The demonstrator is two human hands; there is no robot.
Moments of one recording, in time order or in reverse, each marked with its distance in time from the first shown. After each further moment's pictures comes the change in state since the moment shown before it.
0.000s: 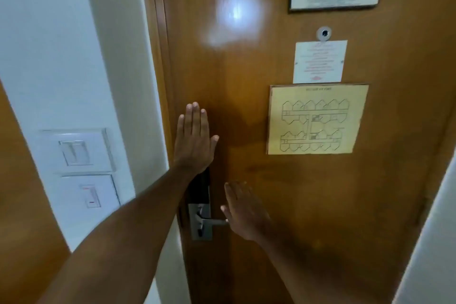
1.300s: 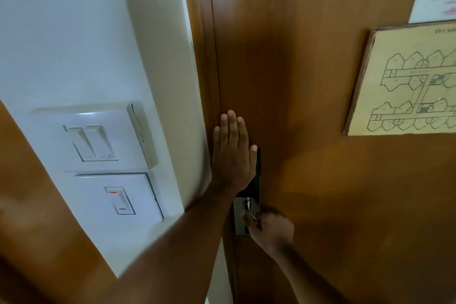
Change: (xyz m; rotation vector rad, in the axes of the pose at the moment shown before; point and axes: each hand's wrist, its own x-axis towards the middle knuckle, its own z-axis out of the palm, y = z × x) left_hand -0.056 -0.040 0.102 -0.074 -0.018 -0.036; right_hand 0.038 -0.051 0.156 0.266 0.048 0.390
